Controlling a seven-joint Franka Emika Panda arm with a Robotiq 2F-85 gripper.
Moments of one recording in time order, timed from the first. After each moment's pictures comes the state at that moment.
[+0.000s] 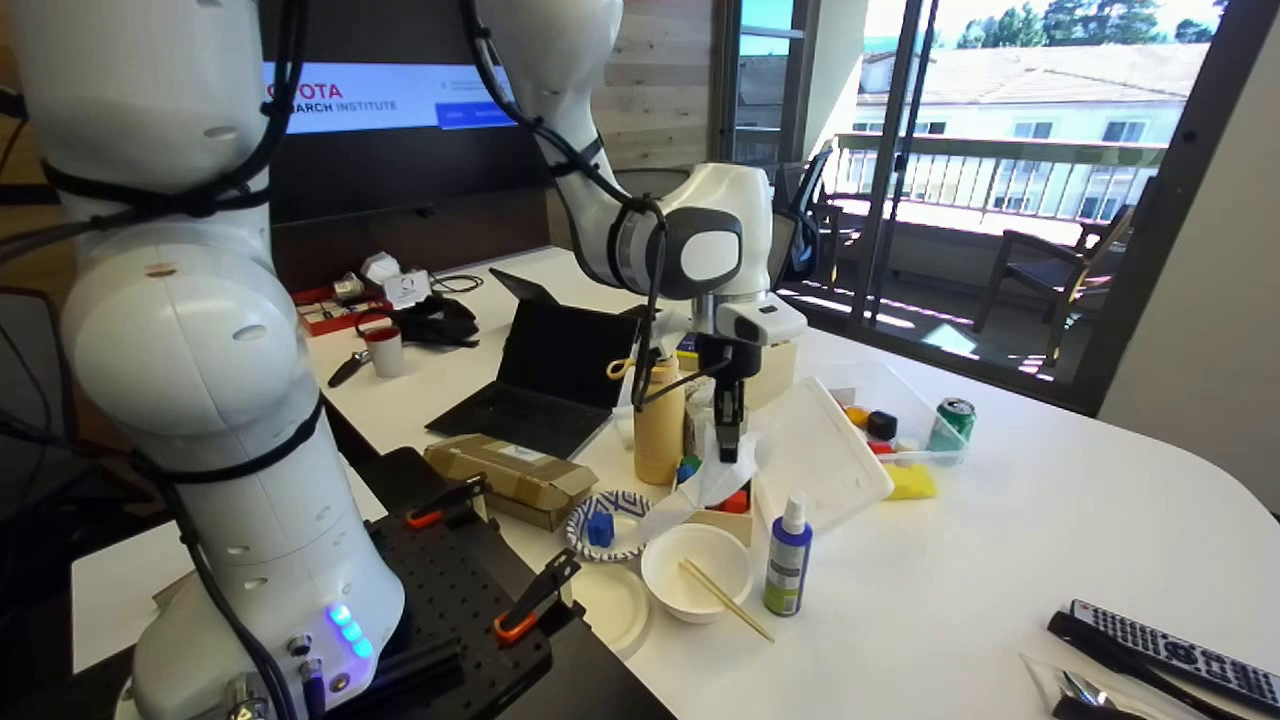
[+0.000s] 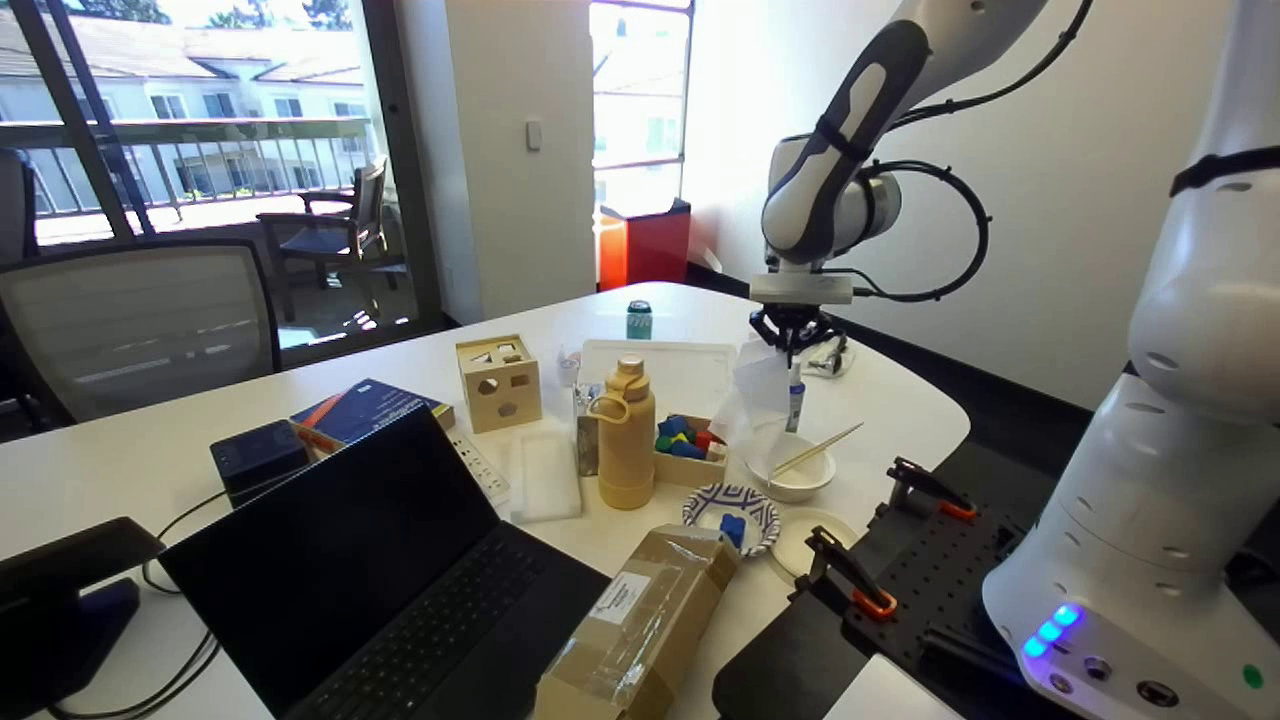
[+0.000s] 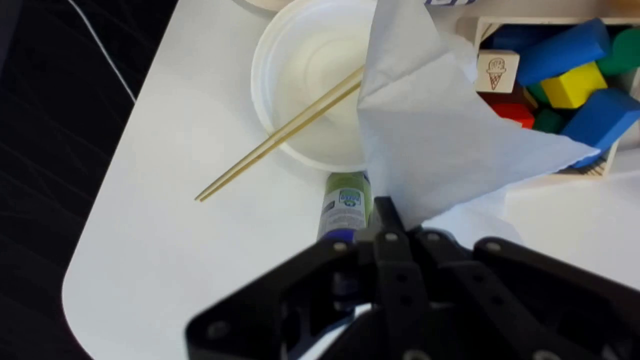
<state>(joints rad) -0.10 0.19 -0.22 -2.50 -0.15 2.69 0.78</state>
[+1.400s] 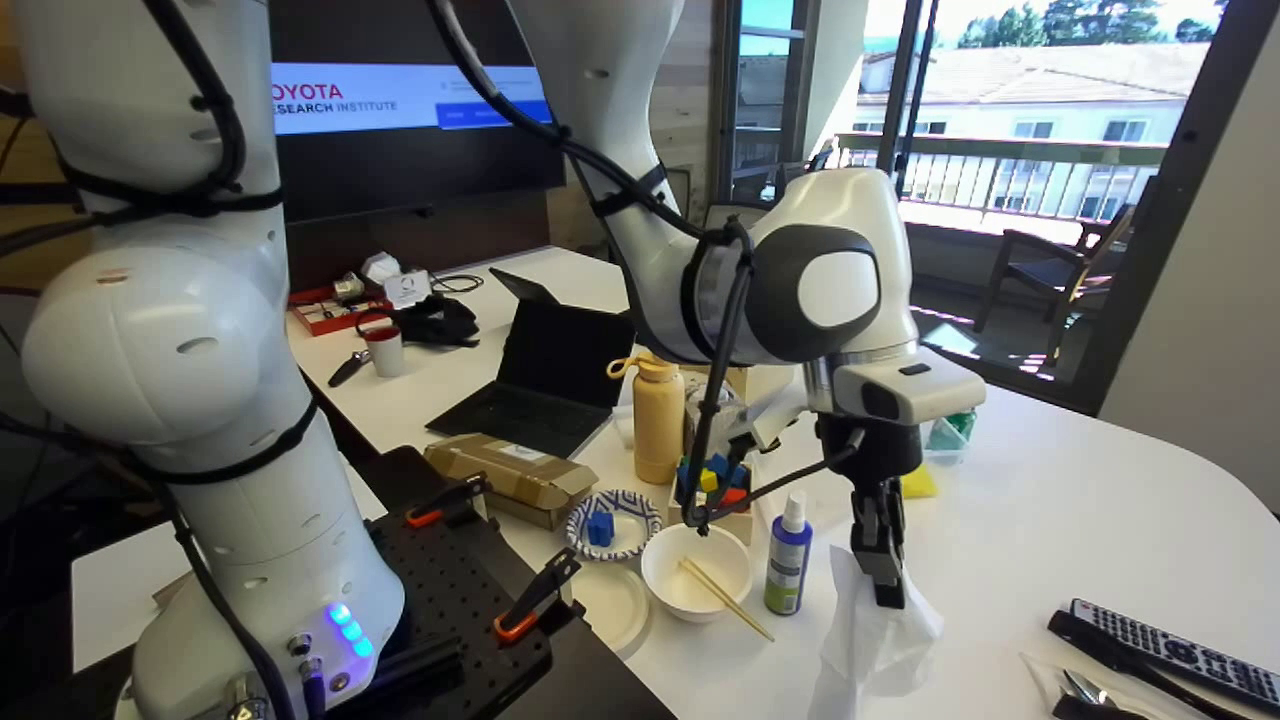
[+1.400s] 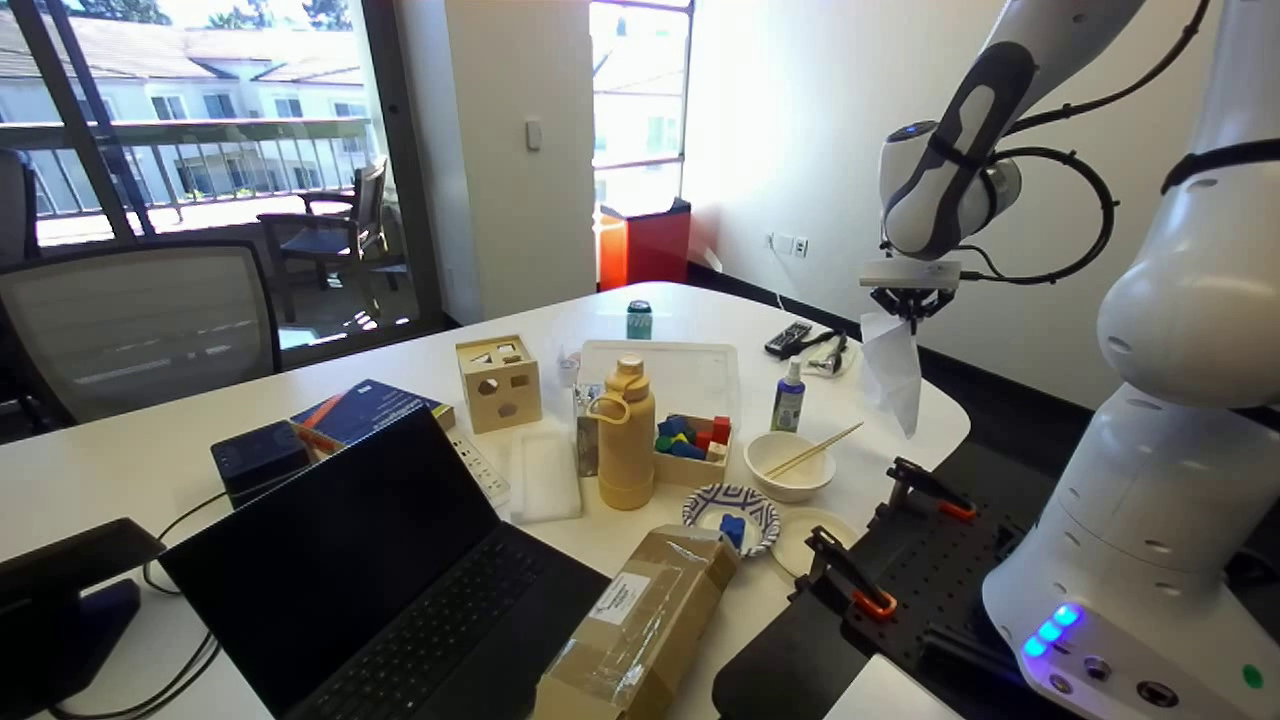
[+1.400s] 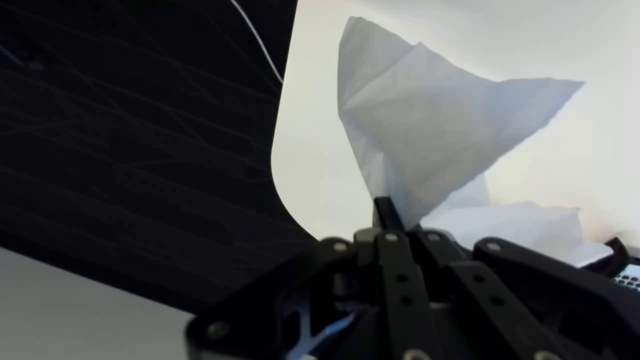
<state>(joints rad) -0.29 0.22 -0.51 -2.44 -0.61 2.76 1.04</state>
